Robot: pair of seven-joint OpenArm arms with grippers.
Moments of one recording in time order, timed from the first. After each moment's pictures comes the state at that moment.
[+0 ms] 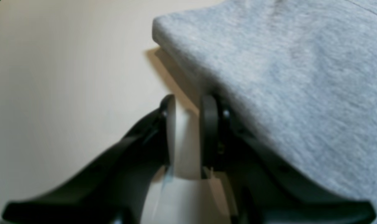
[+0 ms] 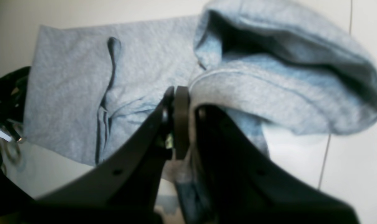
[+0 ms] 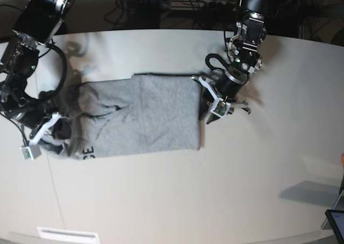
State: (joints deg) left arm 6.5 -14.1 7.8 76.6 5.4 -16.7 -2.8; right arm 6.8 8.7 28.1 97.5 40.8 29.1 -77.4
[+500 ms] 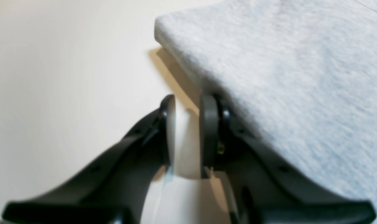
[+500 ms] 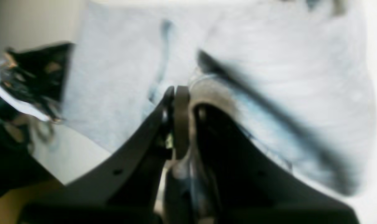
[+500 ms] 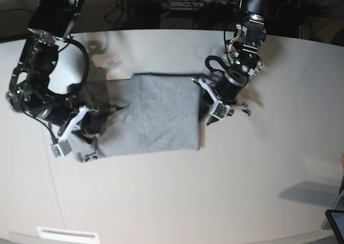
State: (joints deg) left arm 5.9 -14.1 8.0 77.0 5.2 -16.7 -0.1; right arm 4.7 3.4 20.2 99.1 40.5 28.1 -76.6
